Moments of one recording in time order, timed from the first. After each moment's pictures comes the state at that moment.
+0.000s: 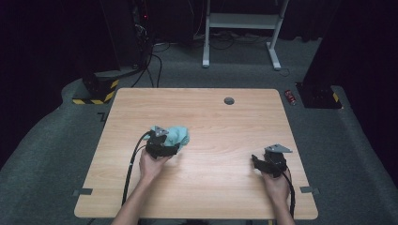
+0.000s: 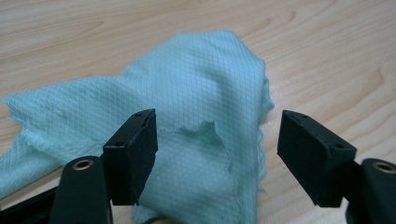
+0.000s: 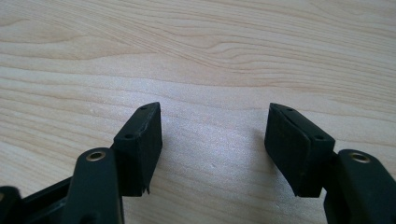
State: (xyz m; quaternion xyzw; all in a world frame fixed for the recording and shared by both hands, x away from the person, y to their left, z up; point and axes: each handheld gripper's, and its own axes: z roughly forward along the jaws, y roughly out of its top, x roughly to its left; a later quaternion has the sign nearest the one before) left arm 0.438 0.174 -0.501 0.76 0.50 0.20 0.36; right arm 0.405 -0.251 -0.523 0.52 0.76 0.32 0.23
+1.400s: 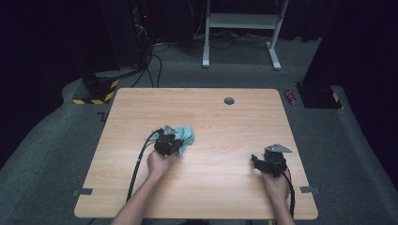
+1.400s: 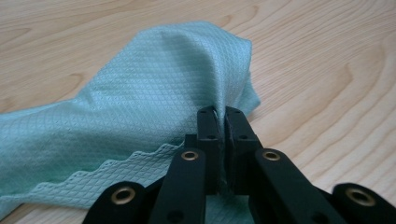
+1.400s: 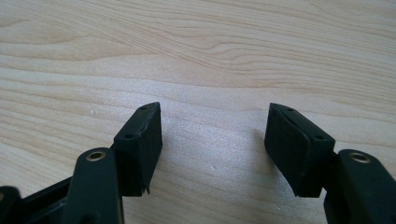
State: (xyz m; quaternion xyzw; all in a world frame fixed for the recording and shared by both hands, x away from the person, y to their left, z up) left arm 0.450 0.150 -0.511 0.79 0.45 0.16 0.38; right arm 0.406 -0.250 -0.523 0.52 0.76 0.32 0.23
